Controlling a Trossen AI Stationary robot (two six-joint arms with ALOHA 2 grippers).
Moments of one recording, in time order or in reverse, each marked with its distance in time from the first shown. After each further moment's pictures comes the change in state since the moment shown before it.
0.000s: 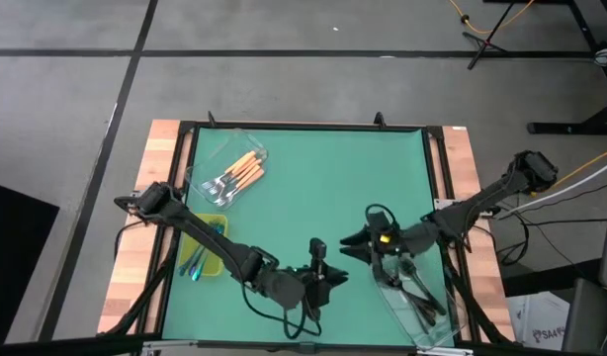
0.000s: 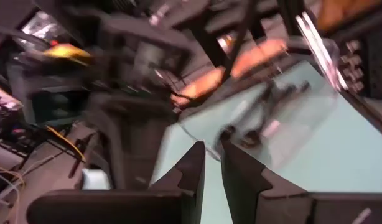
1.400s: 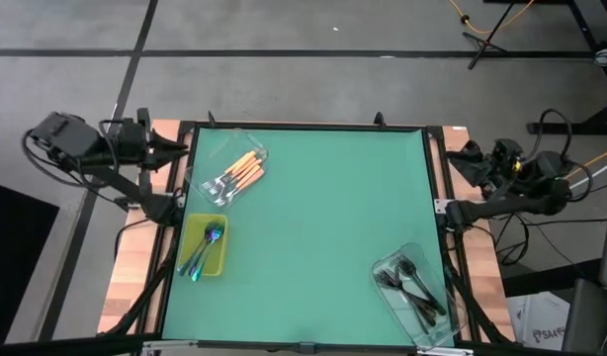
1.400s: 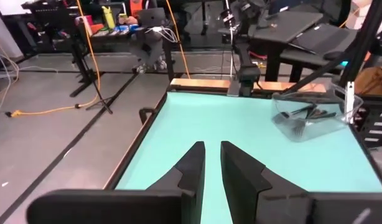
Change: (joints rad) left arm 0.093 -1.220 -0.118 -1.103 -0.003 -0.503; right arm -0.345 -1.114 0.000 -0.503 -0.120 -0.331
